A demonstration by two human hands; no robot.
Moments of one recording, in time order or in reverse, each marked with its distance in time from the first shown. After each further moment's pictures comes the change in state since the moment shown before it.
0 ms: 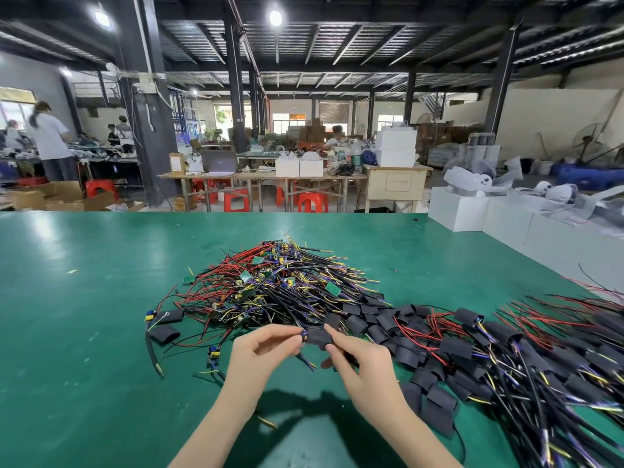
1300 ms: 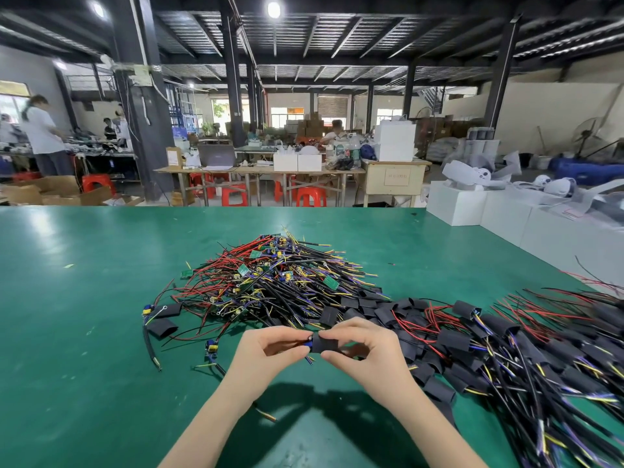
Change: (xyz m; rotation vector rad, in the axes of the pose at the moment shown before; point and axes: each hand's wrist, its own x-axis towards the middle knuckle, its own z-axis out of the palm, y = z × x) left_hand -0.002 0.005 0.003 0.147 -0.166 -0.054; right_hand 0.008 0.007 -0.017 0.156 -0.071 0.018
